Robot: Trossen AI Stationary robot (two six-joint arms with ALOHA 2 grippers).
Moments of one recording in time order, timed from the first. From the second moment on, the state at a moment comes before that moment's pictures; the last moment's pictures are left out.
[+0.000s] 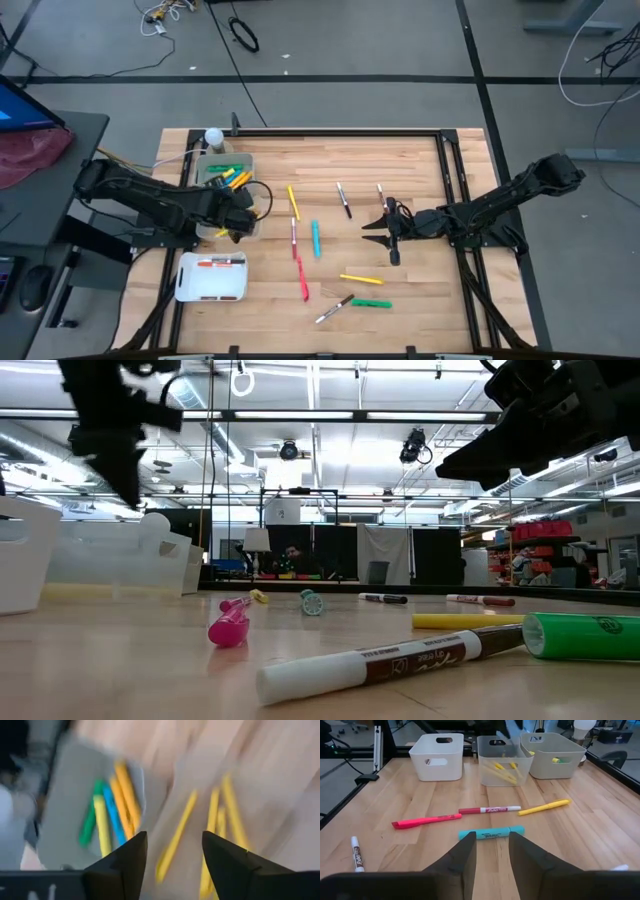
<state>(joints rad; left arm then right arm) -0.21 1.23 0.89 -1.18 -0.54 -0.62 0.31 1.15 0.33 0.49 0.30 0.10</state>
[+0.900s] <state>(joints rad) -0.29 1.46 0.62 0.67 -0.58 -0.12 0.30 1.15 0.33 0.50 0.32 0.14</state>
